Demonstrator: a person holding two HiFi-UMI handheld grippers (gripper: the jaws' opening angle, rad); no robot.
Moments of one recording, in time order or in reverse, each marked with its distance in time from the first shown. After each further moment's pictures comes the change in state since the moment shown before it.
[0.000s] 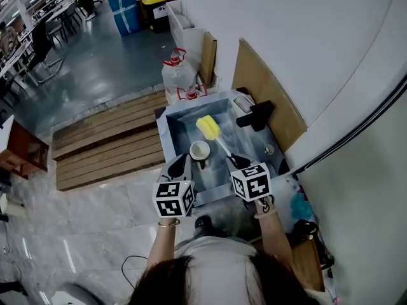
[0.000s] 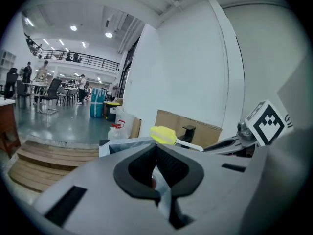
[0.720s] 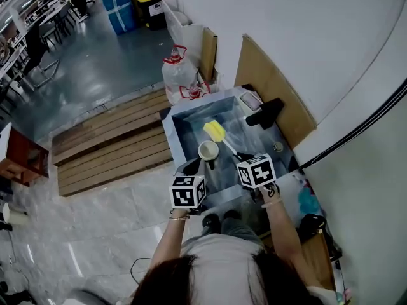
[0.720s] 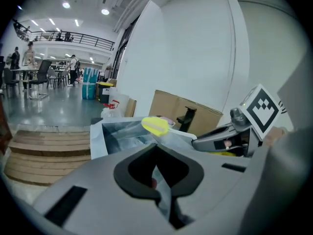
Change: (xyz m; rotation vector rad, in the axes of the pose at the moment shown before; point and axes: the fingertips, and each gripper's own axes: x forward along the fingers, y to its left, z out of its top) left arm 0.043 0.022 -0.062 -0.043 0.212 -0.102; right arm 0.053 -0.003 -0.022 0.056 0.170 -0.006
